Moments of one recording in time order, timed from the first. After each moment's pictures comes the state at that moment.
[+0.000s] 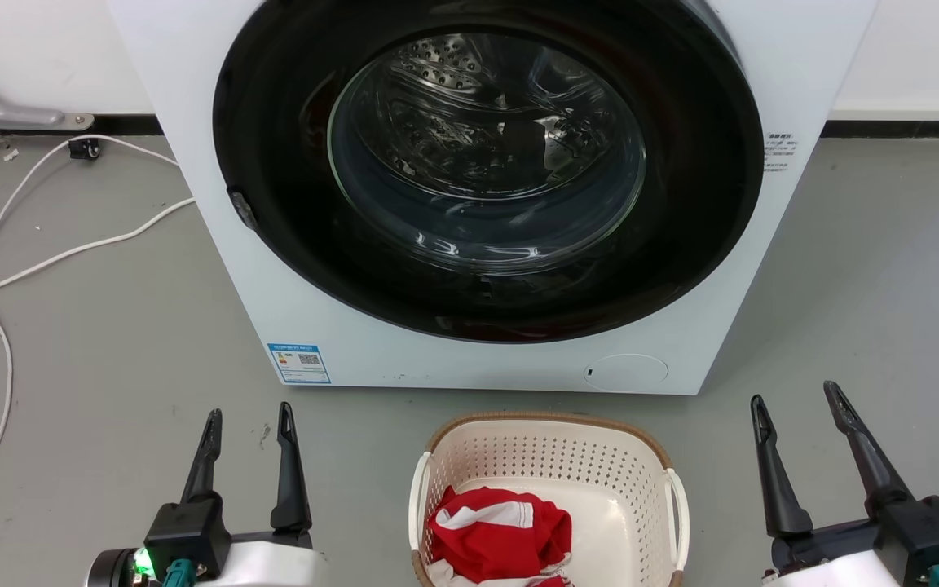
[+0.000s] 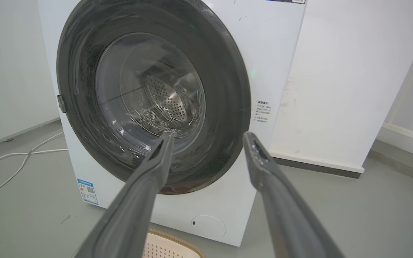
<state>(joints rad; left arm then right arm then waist) 0.07 0.05 -0.07 0.02 -0.11 0.10 -0.26 0.12 -0.05 0.00 -0.09 -0.06 0.13 -0.26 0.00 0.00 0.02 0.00</state>
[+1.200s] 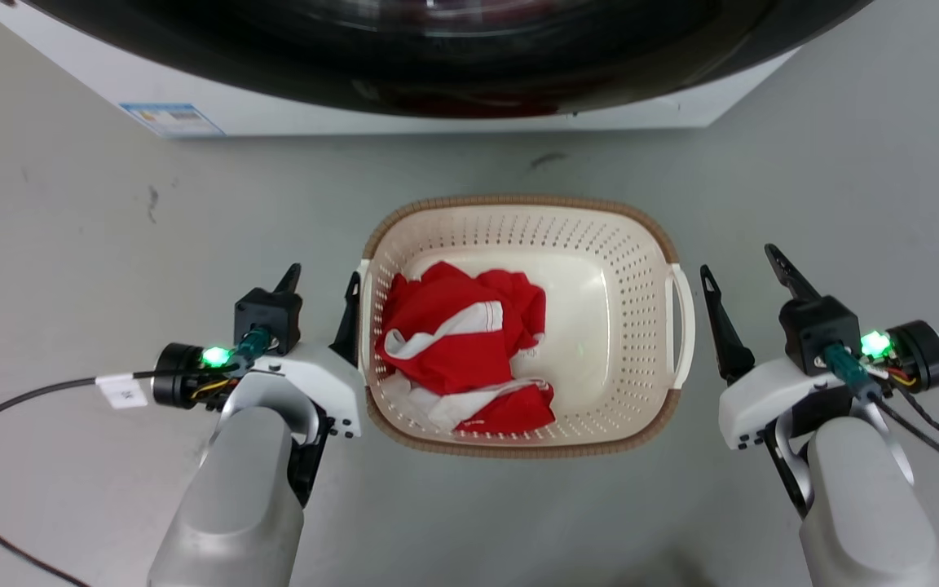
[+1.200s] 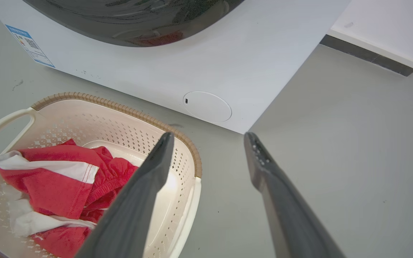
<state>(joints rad) -0.56 0.06 -0.12 0.77 -0.05 -0.08 -0.26 -0.42 -0.05 0.00 0.50 -0.23 0.13 -0.26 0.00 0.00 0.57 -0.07</state>
